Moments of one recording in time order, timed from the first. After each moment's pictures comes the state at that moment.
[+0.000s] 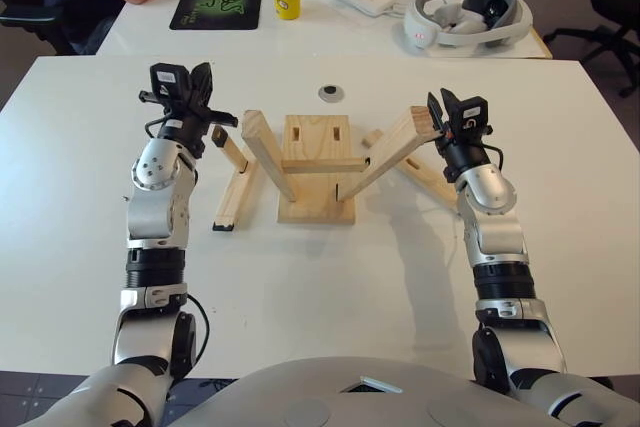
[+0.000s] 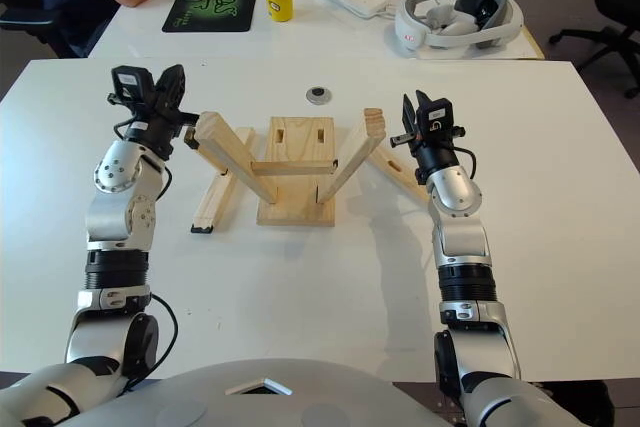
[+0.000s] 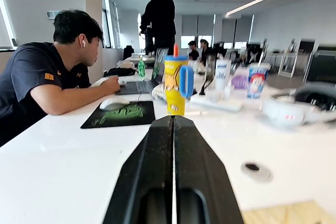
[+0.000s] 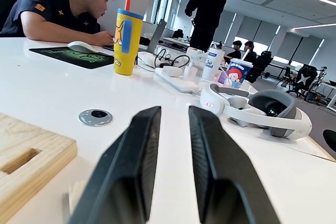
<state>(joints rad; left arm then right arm) -0.39 0.23 0.18 -0.03 -0.31 0.18 -0.19 -0.30 -0.27 -0.07 0.23 0.05 -0.09 0.21</state>
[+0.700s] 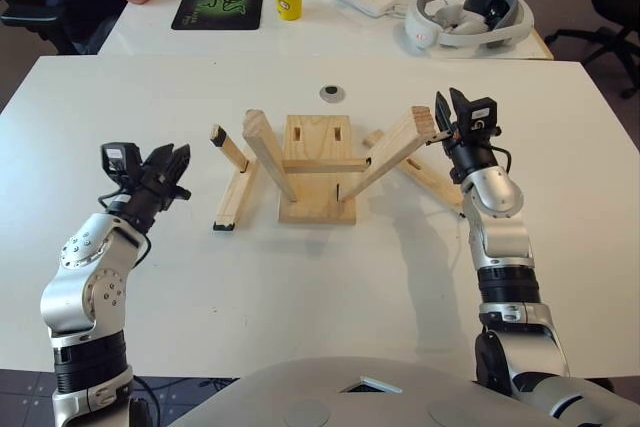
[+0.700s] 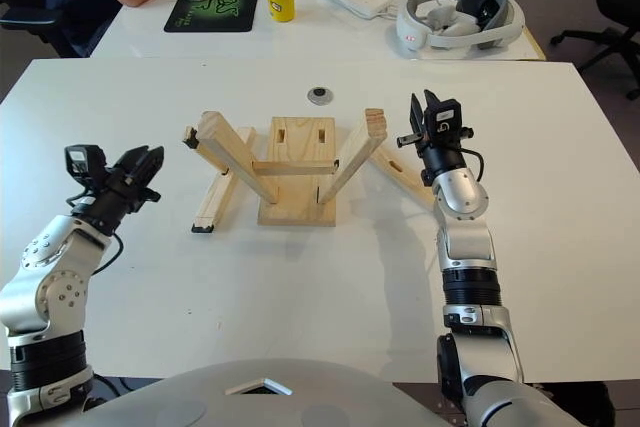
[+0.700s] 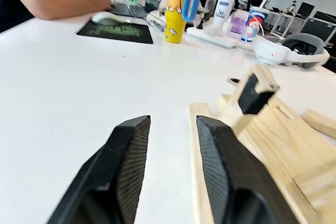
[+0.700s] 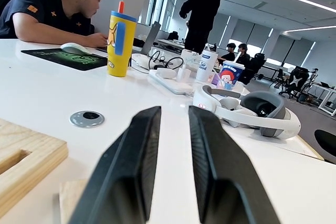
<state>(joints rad) 0.08 0.39 0.29 -0.35 -0.56 0.61 -0.36 -0.28 -0.28 -0.09 0.20 0.05 -0.09 0.20</state>
